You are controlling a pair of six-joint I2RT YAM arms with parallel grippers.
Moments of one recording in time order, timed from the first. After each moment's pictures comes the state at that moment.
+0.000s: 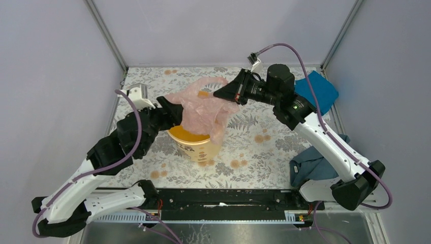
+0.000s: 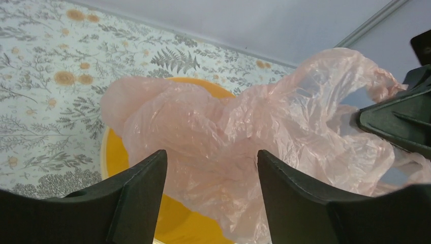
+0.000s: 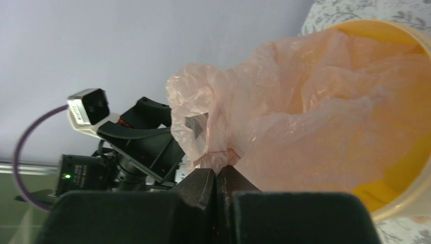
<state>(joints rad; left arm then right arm) -0.94 0.79 1.24 -0.68 -0.68 -0.65 0.64 1.32 1.40 -0.18 -0.49 1.11</state>
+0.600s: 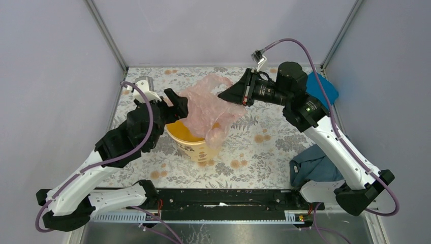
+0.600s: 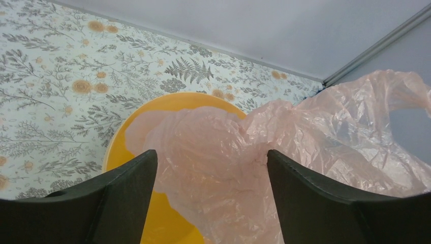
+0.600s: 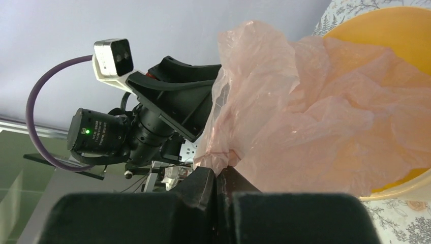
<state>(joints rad) -0.94 0.90 1.31 -0.68 -0.76 -0.65 0.64 1.26 1.48 -0.33 -0.57 1.00</state>
